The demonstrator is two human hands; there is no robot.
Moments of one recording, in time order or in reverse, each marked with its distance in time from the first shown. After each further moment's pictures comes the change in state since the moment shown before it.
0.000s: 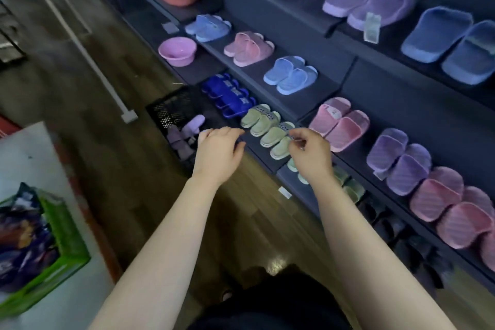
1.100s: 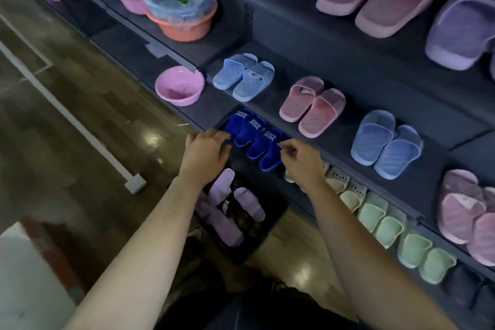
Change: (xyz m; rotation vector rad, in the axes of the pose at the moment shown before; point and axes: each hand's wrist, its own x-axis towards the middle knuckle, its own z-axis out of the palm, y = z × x) left_hand 0.464 -0.454 0.041 0.055 -0.262 0.159; right_hand 0.427 -0.171 0.370 -0.071 -0.056 0.207
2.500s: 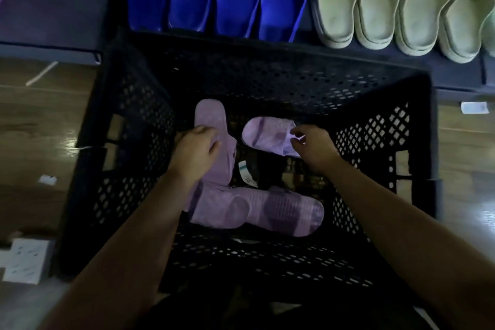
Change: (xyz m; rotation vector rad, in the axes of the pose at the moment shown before) left_hand 0.110 -0.291 0.629 -0.170 -0.424 0.486; right_hand 0.123 0.435 0.515 -0.111 0.055 0.508
